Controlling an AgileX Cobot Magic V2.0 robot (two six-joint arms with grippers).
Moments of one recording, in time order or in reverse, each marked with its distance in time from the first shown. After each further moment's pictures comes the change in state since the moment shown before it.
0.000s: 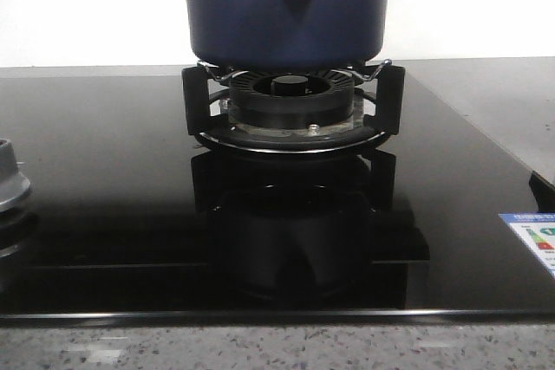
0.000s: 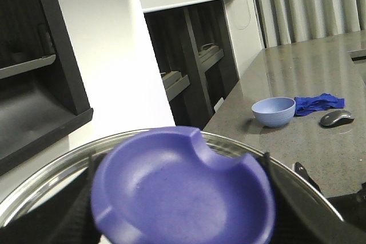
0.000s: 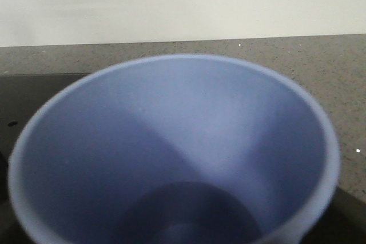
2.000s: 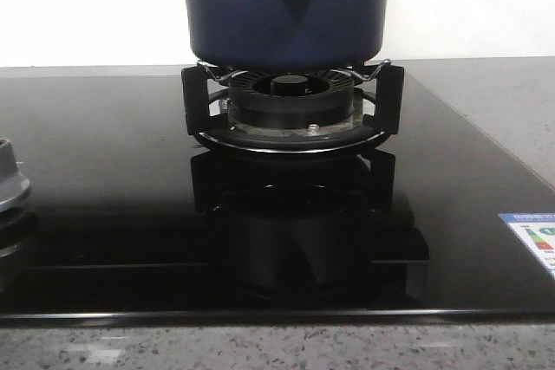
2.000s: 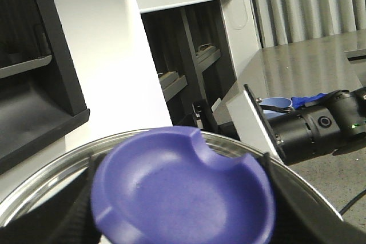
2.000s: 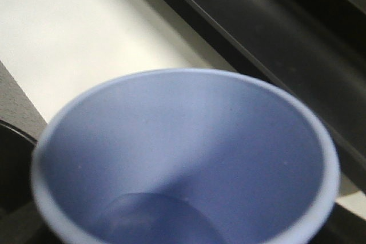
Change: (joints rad) left arm 0.000 0.000 0.000 0.000 0.007 0.000; right arm 0.362 -0.055 -0.756 -0.754 0.520 0.010
